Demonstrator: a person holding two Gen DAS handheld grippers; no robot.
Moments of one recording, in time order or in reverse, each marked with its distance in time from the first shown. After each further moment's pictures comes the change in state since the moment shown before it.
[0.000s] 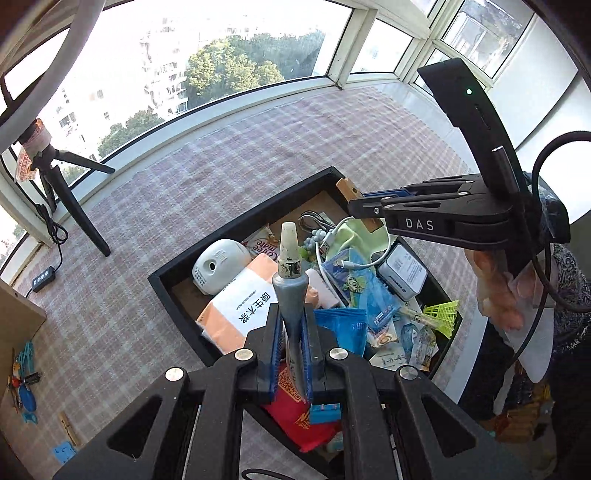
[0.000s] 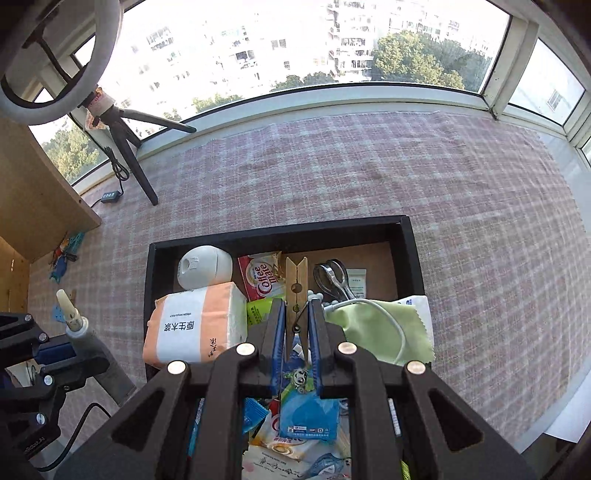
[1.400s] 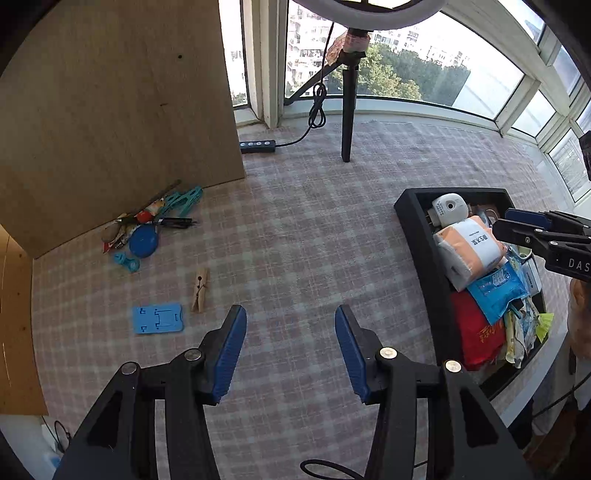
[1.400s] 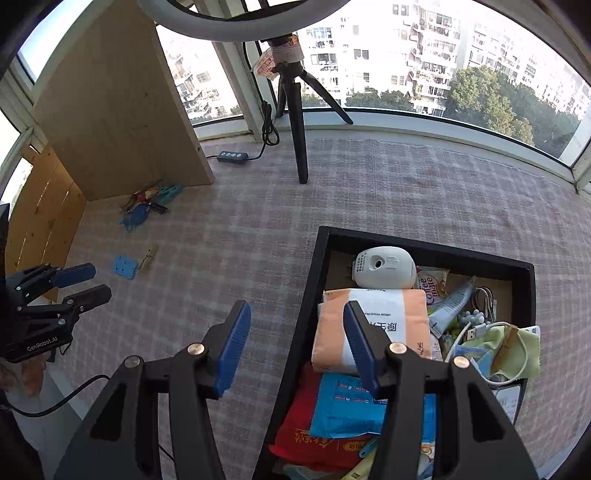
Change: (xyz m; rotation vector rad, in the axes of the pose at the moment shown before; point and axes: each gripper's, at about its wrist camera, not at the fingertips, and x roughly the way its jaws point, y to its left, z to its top) left arm -0.111 0.195 -0.181 -0.451 -0.018 0.388; right arm -0.009 0.187 -0.030 -0.292 -0.019 0.192
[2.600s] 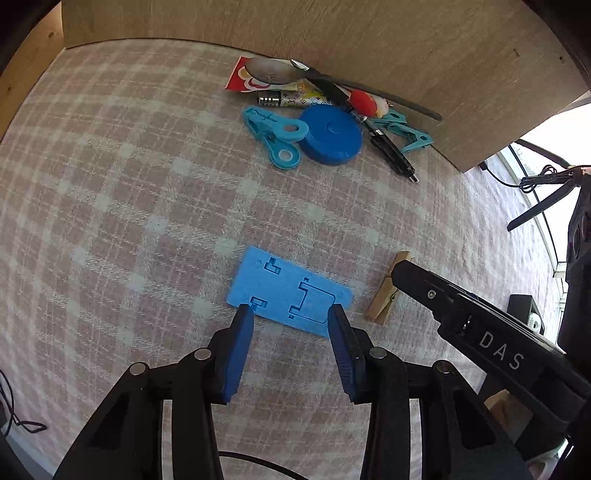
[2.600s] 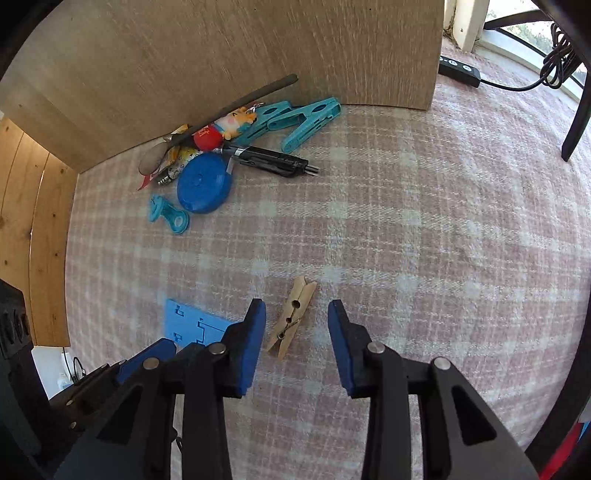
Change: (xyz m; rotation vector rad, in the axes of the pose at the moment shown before) left arm 0.124 0.180 -0.045 -0.580 0.203 -0.110; right arm 0.234 0.240 0.055 0.060 0.302 0.070
